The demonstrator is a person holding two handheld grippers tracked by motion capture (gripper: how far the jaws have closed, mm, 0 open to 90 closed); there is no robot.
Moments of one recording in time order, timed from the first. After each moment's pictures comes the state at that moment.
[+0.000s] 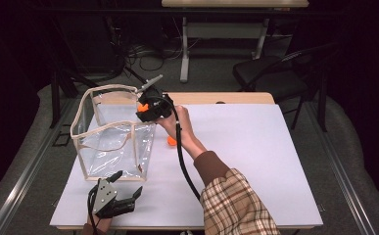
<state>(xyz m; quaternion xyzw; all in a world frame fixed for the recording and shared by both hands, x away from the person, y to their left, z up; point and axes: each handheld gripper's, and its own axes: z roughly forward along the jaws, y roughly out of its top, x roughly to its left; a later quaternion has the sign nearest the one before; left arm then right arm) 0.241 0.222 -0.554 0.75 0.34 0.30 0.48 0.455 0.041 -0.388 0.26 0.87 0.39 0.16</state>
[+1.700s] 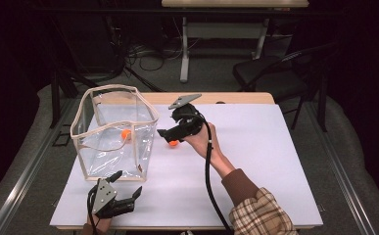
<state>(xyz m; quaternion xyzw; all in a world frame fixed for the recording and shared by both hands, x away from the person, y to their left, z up) 0.241 0.222 -0.554 0.75 0.34 0.30 0.48 0.415 -0.041 -0.413 0.27 0.84 0.44 0.14</state>
